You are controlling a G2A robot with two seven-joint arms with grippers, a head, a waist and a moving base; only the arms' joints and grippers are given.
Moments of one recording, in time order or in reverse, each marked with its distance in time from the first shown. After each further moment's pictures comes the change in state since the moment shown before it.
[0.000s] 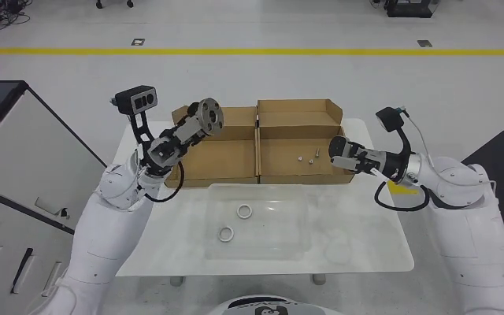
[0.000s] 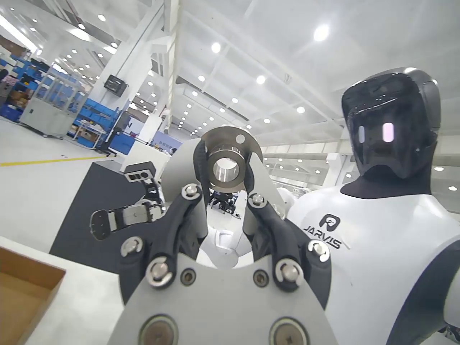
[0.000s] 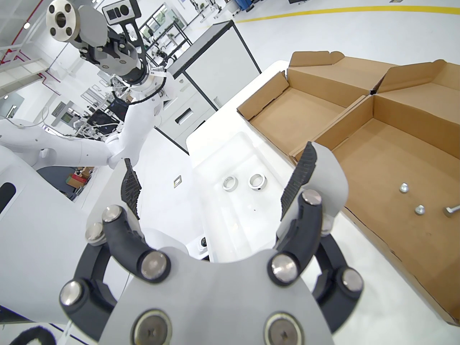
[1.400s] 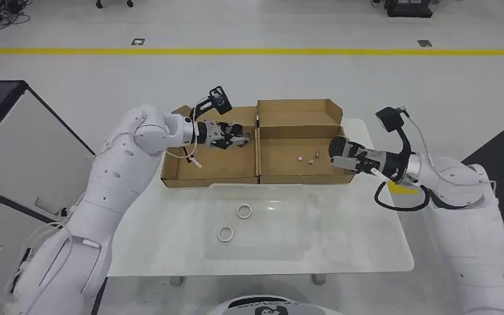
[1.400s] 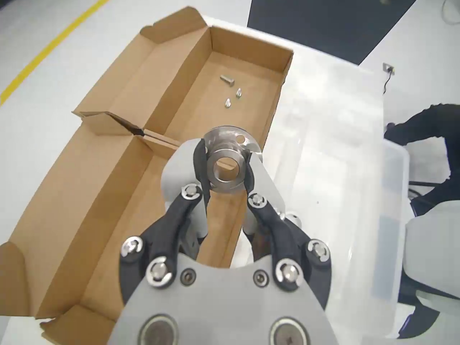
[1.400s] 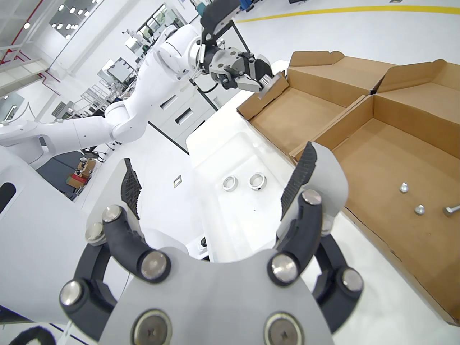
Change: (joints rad) left arm -0.525 -0.050 0.356 0.604 1.135 -0.078 -0.102; right arm 0.000 0.000 0.000 0.000 0.000 0.000 0.000
